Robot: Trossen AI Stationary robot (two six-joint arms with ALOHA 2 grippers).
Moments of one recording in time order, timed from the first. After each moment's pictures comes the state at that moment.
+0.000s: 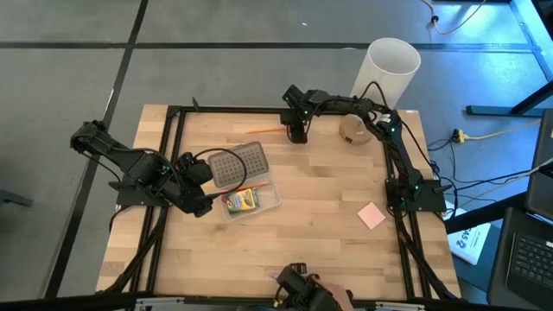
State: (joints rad) left arm -0.50 1.14 1.22 -1.27 -0.53 -0.89; right arm -0.63 2.29 1.72 -0.67 -0.16 -0.68
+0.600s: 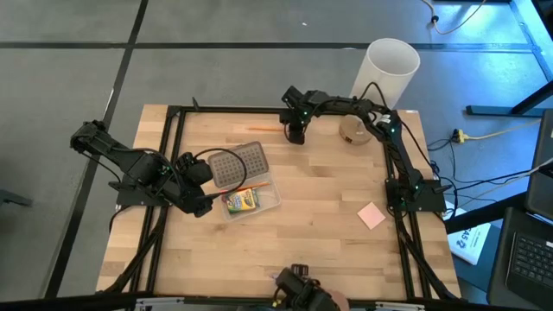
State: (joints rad) left arm -0.50 1.14 1.22 -1.27 -0.53 -0.89; right arm -0.62 2.29 1.72 -0.68 -0.15 -0.53
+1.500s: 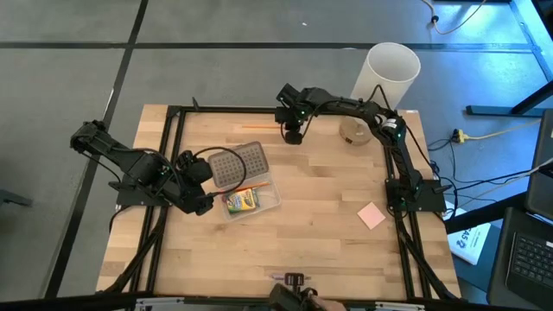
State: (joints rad) left arm -0.50 1.14 1.22 -1.27 -0.59 -0.89; right arm -0.54 2.18 1.81 -0.81 -0.09 -0.50
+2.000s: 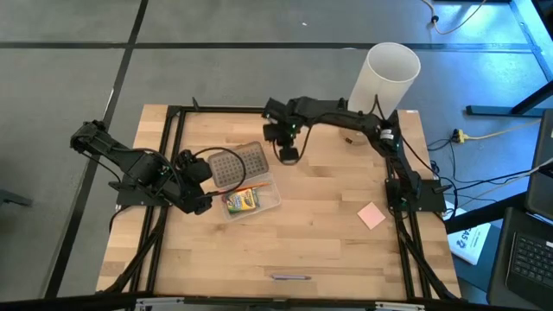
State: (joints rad) left arm -0.50 1.14 1.22 -1.31 -0.59 -0.88; right arm -0.32 2.18 2.03 -1.10 -0.07 -0.51
